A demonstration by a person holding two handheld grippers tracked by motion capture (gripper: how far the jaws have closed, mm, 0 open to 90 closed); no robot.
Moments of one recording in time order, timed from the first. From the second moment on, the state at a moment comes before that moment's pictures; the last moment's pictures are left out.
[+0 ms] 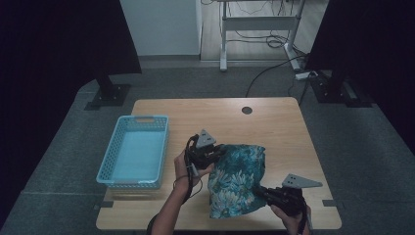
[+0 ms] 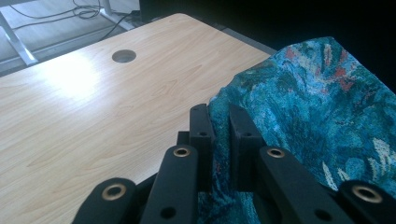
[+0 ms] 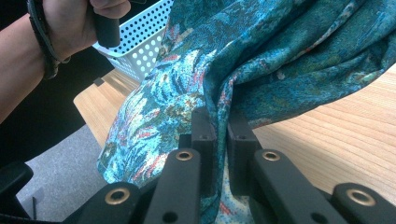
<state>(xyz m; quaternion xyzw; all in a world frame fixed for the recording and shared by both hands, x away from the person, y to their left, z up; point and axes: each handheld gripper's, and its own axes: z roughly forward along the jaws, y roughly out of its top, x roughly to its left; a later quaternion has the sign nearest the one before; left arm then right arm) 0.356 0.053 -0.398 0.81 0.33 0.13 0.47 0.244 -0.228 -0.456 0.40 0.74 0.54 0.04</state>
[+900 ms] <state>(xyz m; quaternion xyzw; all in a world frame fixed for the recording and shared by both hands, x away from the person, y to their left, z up) 0.358 0.071 -0.393 0.81 0.34 0.15 0.46 0.254 -0.209 -0.451 0.40 0.74 0.55 0.04</state>
